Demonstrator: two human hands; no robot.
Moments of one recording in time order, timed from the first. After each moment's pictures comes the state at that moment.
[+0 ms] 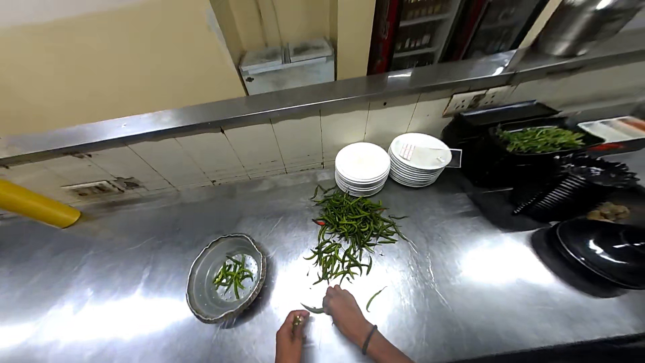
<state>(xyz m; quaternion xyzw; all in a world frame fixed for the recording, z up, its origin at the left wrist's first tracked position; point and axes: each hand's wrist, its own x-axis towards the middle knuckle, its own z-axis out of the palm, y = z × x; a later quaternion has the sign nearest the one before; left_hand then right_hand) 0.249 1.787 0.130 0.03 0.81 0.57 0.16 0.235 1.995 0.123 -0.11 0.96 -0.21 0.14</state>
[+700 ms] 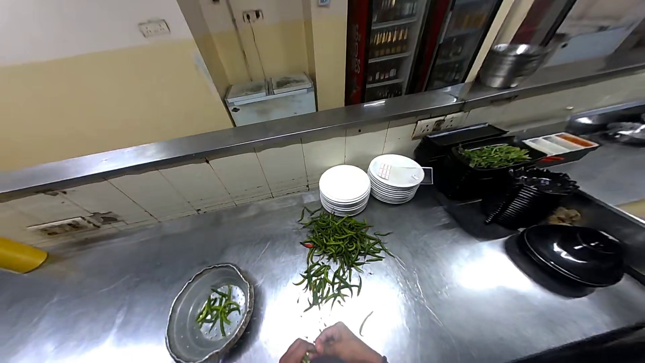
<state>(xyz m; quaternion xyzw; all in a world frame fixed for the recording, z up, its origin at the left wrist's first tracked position) 0.234 1.795 0.143 0.32 0.81 0.48 0.13 0.262 2.013 0.134 0.05 0.60 -0.76 0.23</state>
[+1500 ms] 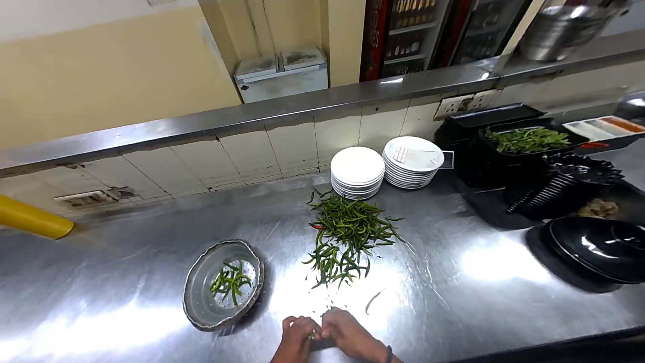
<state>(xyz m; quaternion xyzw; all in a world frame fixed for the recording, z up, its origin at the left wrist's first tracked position) 0.227 1.777 0.142 0.38 0.84 0.34 0.18 0.270 2.001 0.152 -0.13 0.83 -0.52 0.18</state>
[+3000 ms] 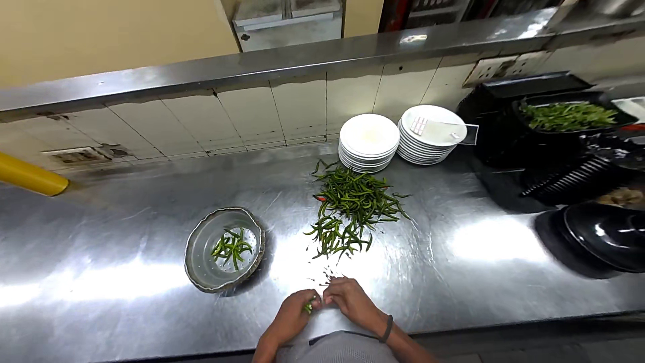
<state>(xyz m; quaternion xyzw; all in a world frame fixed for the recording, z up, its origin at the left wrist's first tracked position) 0.221 1.777 0.135 0.32 0.80 0.40 0.31 0.274 2.009 0.143 -0.14 0.86 -0.49 0.05</state>
